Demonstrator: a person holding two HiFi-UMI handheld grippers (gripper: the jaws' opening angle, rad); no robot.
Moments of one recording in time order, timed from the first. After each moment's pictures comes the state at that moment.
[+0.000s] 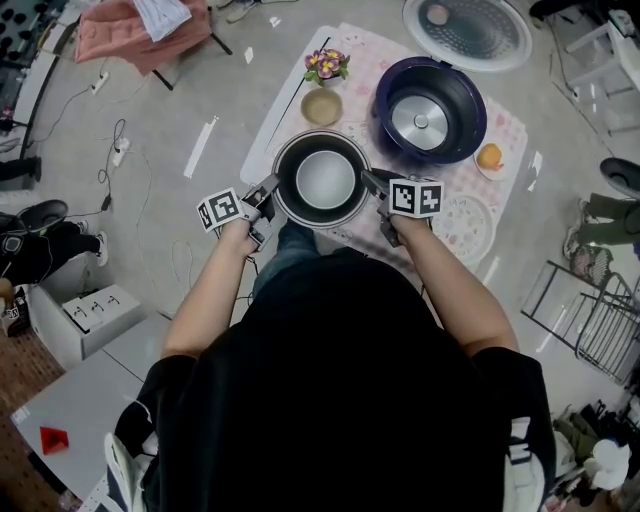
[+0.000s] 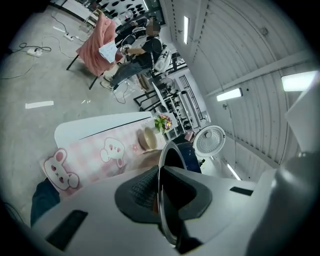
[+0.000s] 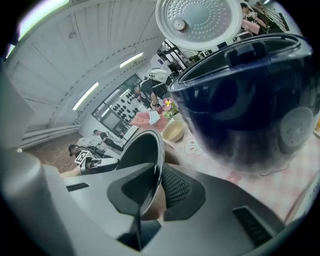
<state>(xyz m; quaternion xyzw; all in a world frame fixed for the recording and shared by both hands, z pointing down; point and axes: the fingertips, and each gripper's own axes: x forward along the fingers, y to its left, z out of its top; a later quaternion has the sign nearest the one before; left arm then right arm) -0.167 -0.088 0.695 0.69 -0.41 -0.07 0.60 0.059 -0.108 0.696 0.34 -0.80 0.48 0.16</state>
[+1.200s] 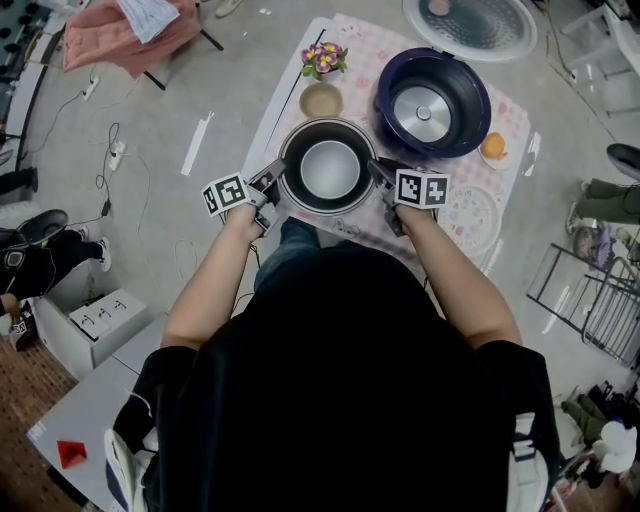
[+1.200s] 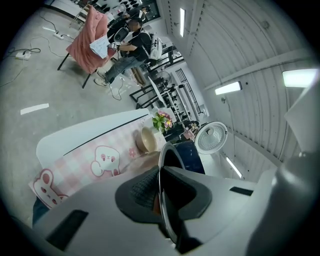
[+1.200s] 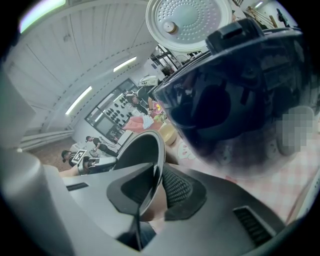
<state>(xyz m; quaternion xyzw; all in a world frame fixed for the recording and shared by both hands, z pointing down) -0.161 -0.127 0.704 0.71 -0.39 -0.05 0.59 0.067 -0.127 0.711 0.38 -0.78 0.48 0.15</state>
